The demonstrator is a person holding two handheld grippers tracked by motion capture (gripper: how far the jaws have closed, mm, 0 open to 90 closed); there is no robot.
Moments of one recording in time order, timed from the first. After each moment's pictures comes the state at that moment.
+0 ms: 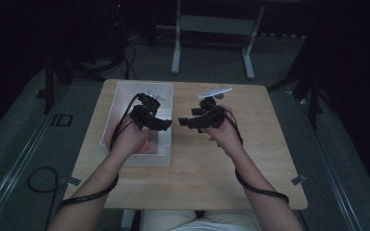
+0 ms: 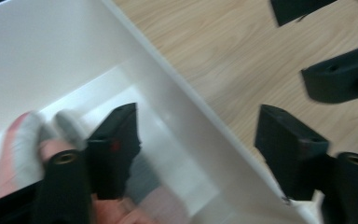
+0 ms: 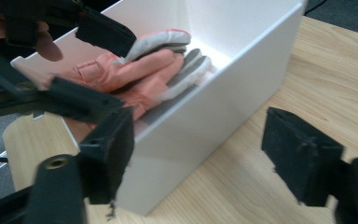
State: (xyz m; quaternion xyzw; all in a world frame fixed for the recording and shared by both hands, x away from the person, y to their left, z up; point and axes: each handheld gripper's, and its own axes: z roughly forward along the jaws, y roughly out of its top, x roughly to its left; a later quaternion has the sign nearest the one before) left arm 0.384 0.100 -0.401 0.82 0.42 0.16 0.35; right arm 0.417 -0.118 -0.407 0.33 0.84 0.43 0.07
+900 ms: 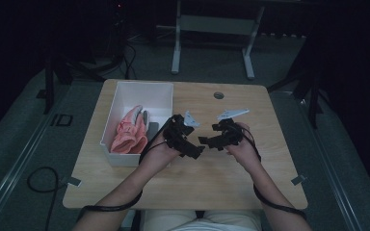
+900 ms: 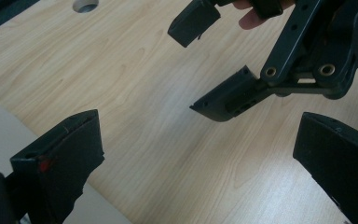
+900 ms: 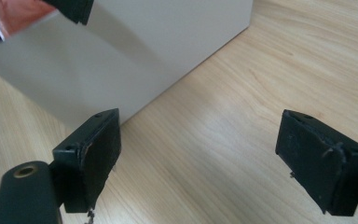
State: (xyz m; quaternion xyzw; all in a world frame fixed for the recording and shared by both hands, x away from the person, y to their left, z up) left arm 0.352 0.018 -0.439 0.87 0.29 0.15 0.37; right arm 0.403 -0.182 -0.468 0.32 0.85 0.41 0.10
